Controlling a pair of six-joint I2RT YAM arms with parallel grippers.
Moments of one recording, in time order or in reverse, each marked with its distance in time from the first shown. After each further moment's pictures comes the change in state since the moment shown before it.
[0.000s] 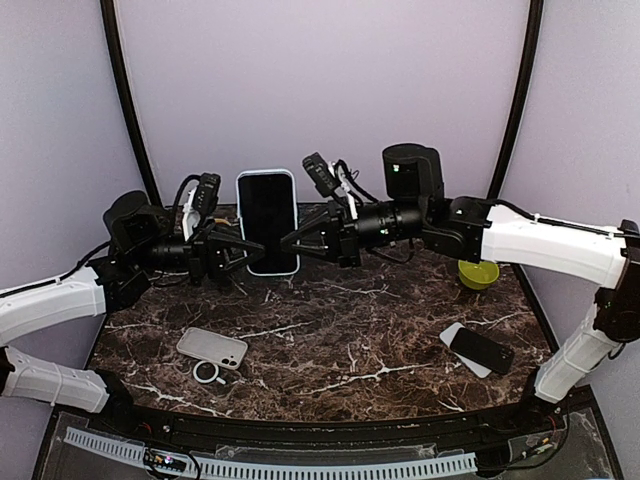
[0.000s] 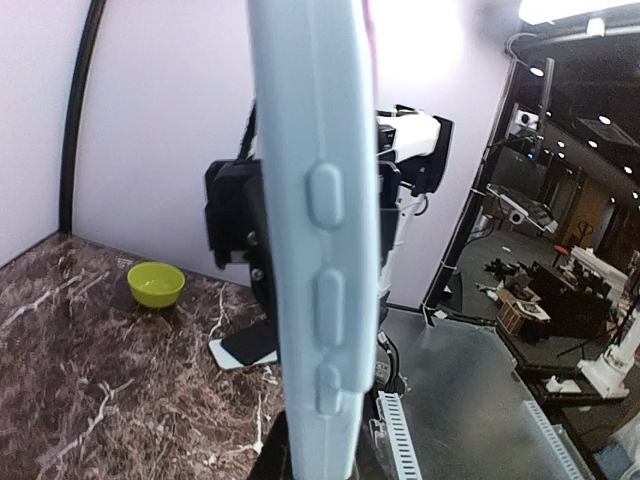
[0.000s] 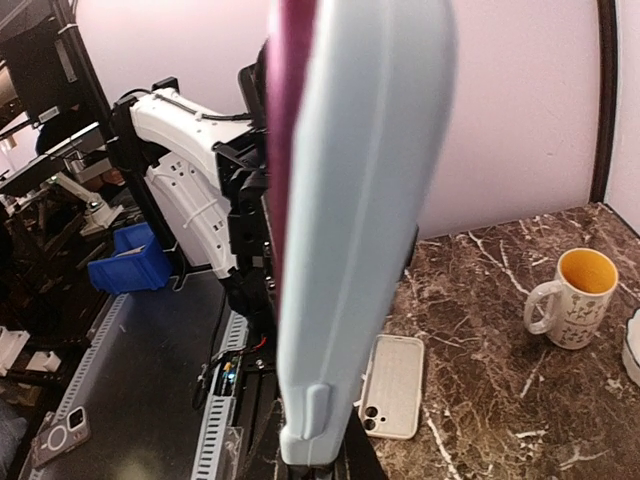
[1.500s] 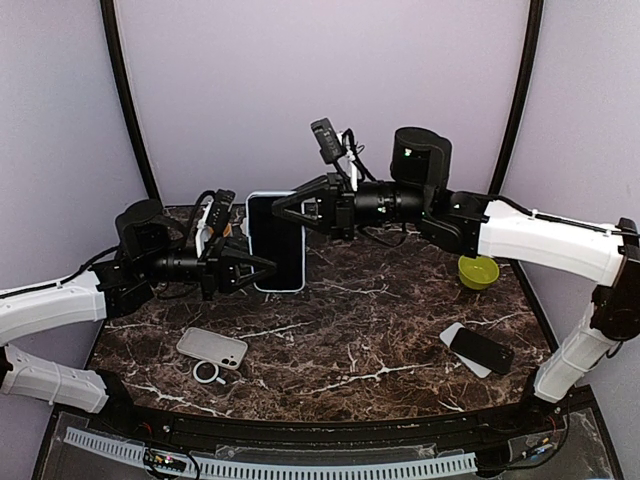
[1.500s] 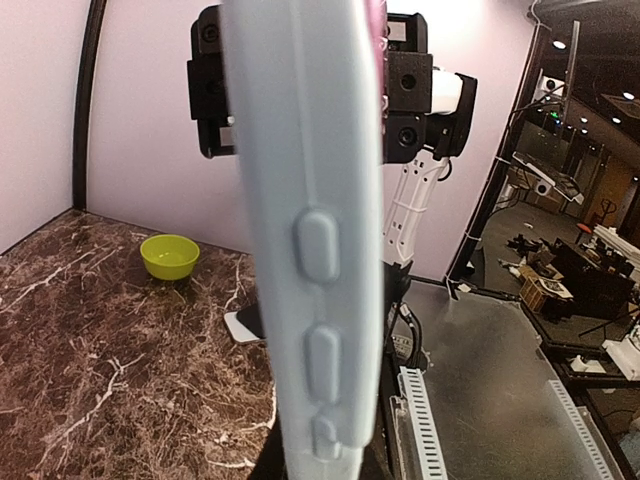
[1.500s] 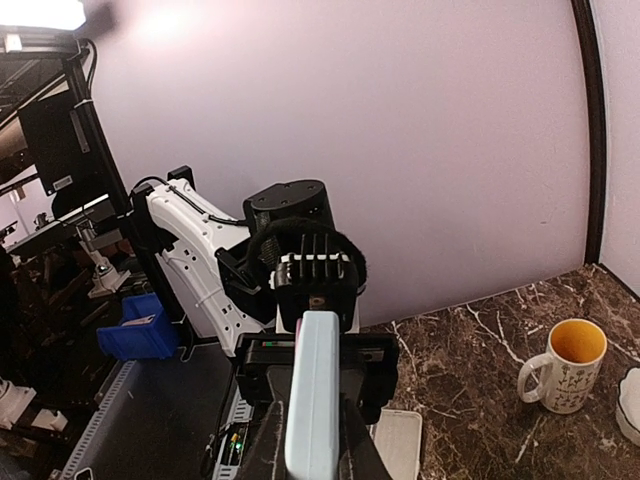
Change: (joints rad) left arm -0.077 -0.006 -0.012 -0.124 -0.123 0.150; right arm -0.007 0.021 0.043 0.206 0.034 0.163
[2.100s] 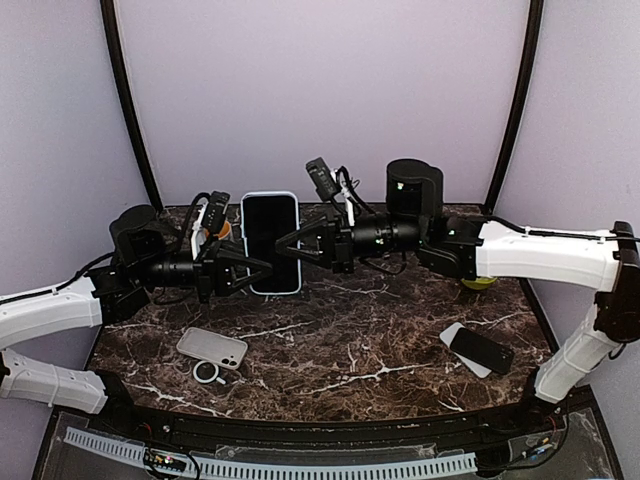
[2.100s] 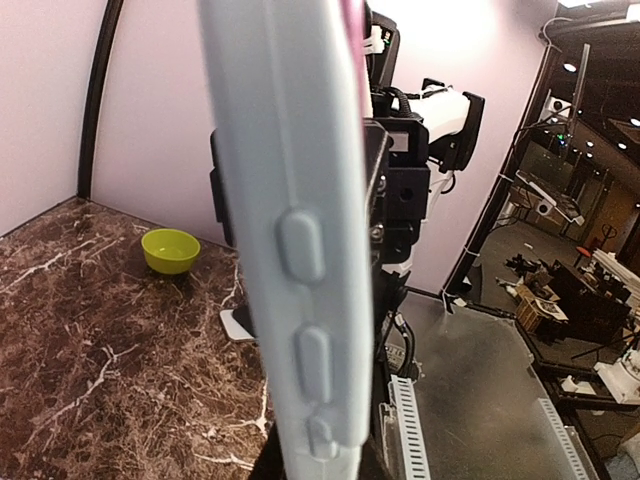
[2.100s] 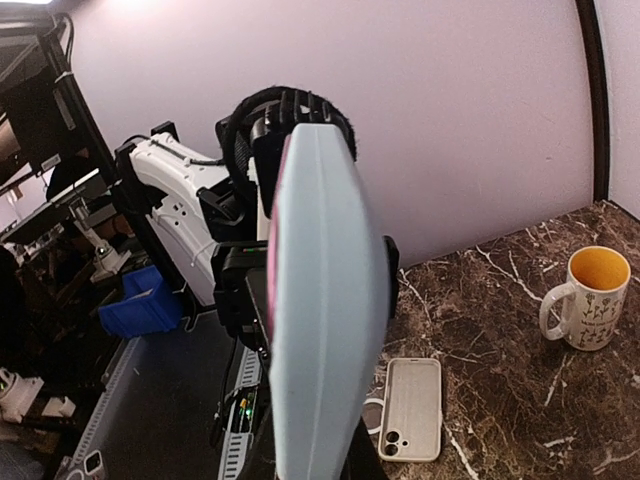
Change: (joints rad) left arm -0.006 -0.043 -0.039 0.011 -0.042 -0.060; right arm 0.026 -0.023 -0.158 0.031 0.033 0.018
